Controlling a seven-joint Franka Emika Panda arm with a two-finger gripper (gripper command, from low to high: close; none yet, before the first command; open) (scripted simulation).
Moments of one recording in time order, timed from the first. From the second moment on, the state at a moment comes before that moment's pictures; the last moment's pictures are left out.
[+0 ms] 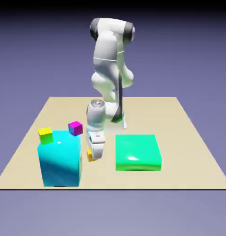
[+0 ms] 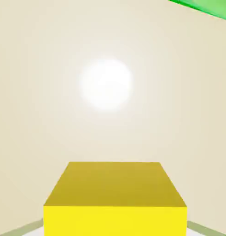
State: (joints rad) arm 0.35 0.14 -0.60 -2.80 -0.21 2.98 -1.13
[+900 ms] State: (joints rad) arm 0.85 -0.24 -1.32 -2.30 -0.69 2.52 -1.92
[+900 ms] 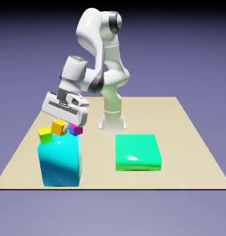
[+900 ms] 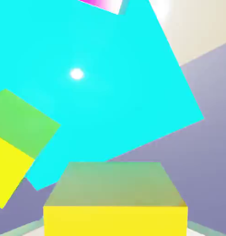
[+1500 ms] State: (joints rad) arm 1.00 -0.73 -1.89 -2.41 -1.10 2.46 -2.24
